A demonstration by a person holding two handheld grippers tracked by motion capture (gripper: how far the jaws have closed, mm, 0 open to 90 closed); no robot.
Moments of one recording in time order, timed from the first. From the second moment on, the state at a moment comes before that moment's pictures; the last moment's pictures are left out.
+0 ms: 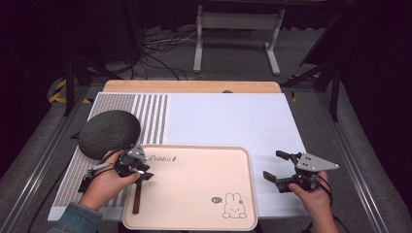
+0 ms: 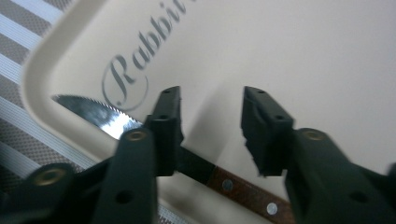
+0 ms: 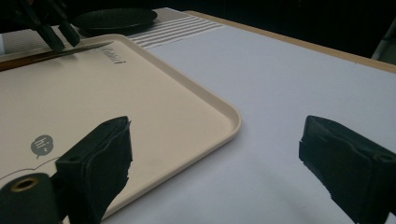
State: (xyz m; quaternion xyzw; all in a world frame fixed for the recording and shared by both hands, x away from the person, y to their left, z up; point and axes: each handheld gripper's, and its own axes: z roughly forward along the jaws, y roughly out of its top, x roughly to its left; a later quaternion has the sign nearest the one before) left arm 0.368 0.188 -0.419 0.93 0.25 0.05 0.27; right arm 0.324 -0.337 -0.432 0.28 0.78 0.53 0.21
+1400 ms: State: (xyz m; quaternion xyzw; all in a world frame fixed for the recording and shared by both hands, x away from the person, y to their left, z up) left arm 0.319 0.302 -0.418 0.78 0.27 0.22 0.52; right arm 0.323 -0.341 -0.428 0.28 0.75 0.56 0.21
